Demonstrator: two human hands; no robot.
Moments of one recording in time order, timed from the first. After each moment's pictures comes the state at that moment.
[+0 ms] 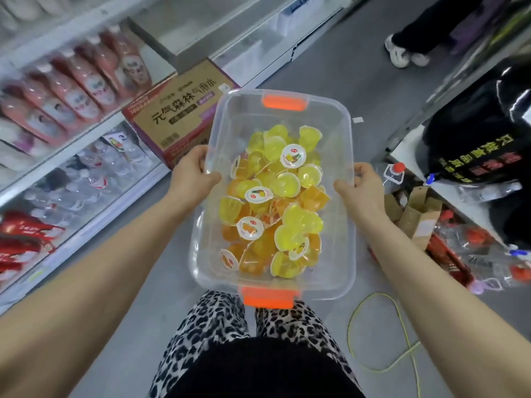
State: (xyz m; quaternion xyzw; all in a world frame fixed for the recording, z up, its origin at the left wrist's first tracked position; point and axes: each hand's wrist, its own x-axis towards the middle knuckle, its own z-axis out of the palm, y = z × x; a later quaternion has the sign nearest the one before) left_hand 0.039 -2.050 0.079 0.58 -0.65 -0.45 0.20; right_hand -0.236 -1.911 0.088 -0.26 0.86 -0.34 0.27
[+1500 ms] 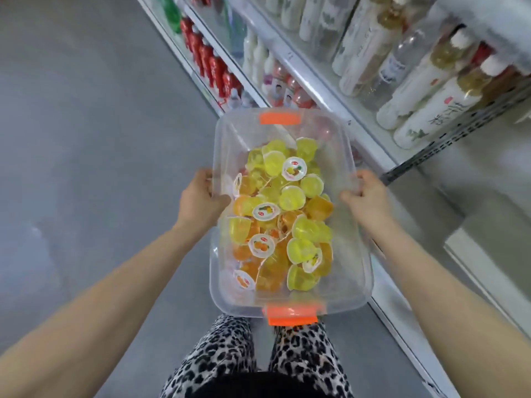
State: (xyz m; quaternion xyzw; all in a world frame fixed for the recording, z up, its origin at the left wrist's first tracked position) left_hand -0.153 -2.285 0.078 0.85 0.13 -0.15 0.49; right_hand -0.192 -2.596 0.072 -0.89 0.26 0.03 0.37
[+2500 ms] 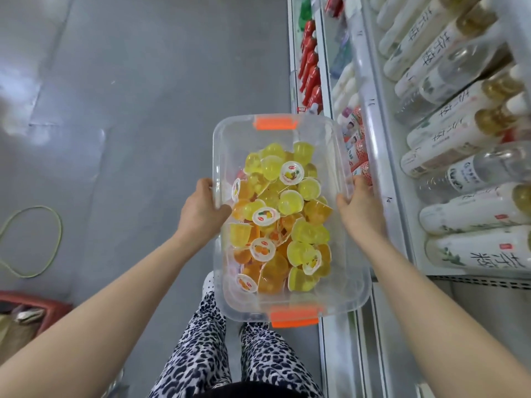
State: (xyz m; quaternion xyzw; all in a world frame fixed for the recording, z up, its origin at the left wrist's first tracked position) left_hand -0.168 -2.348 0.076 0.82 0.36 -0.07 0.45; right_hand -0.038 -2.609 0.071 -0.97 -0.02 0.14 0.22
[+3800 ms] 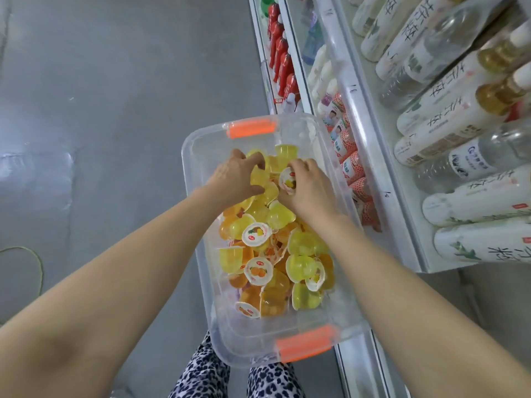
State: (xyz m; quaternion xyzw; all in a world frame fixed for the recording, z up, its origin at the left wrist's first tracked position) left_hand -0.025 -2.356 0.039 0.96 0.04 -0.19 0.22; right_hand -0.008 -2.535 0.038 -0.96 -0.17 0.13 0.19
